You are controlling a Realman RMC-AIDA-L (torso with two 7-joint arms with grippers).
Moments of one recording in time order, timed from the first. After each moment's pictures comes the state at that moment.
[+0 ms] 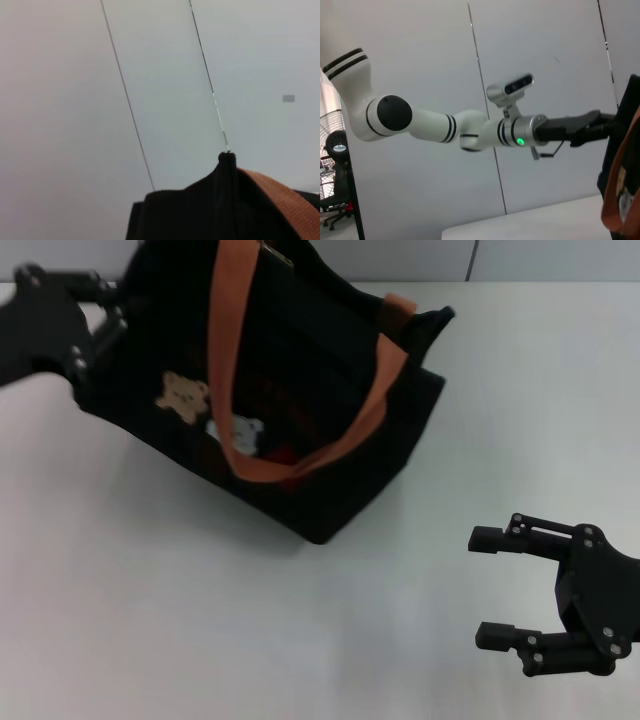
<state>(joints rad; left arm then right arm) -0.44 -2.03 0.60 0.81 1.71 1.62 -1.00 0.41 2.06 -0.56 -0.45 -2.05 -2.01 0.94</state>
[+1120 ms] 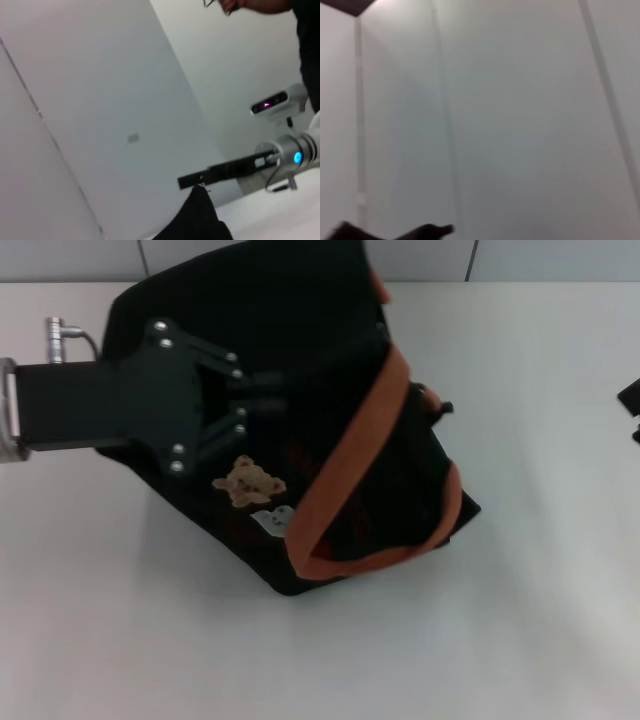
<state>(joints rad) -0.45 -2.07 0.84 0.96 1.71 1.83 -0.91 0.33 2.08 0.17 -0.21 -2.05 -1.88 0.71</state>
